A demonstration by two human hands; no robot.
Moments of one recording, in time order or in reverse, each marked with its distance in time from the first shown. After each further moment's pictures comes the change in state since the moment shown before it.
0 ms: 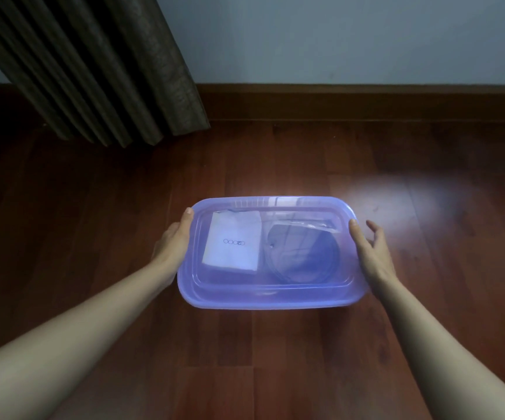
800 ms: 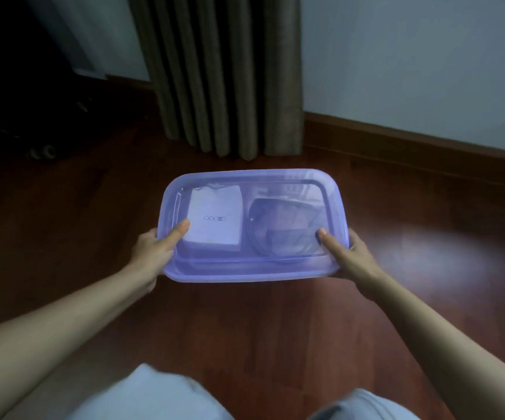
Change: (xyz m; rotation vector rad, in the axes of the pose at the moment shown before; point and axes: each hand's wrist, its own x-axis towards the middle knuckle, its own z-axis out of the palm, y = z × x) left_hand 0.000 -0.045 -0.159 -0.343 0.169 -0.033; right_hand -0.027 -0.105 0.134 0.049 -0.463 -0.070
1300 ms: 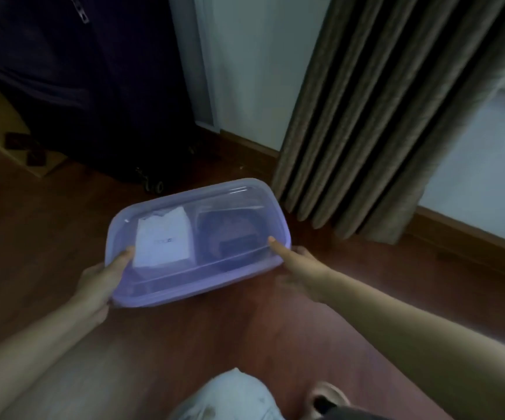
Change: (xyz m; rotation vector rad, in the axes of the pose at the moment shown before) left_hand 0.042 0.020 -0.246 -0.318 0.432 -0.205; right_hand 0.027 -0.159 0.261 -0.054 -0.374 0.220
